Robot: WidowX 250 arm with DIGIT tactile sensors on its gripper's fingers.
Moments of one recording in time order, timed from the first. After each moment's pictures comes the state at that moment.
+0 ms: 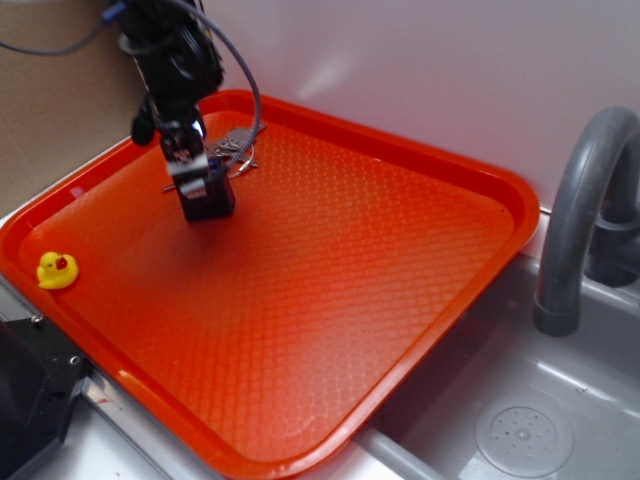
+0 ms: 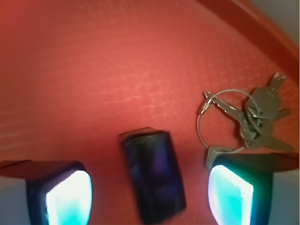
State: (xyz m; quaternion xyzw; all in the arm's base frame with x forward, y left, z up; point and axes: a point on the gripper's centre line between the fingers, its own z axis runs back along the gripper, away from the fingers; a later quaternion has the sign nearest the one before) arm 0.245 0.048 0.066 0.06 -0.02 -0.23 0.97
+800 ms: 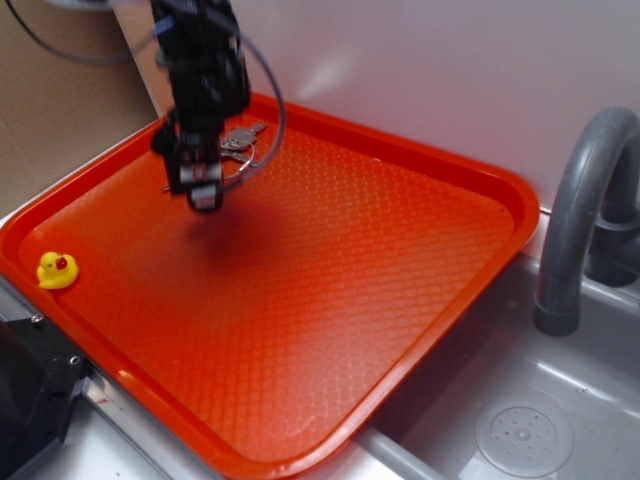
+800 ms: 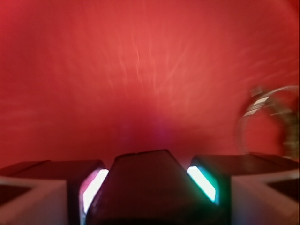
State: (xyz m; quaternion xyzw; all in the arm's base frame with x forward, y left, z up) arm 0.248 0.028 0.084 0.04 0.03 -0.25 0.97
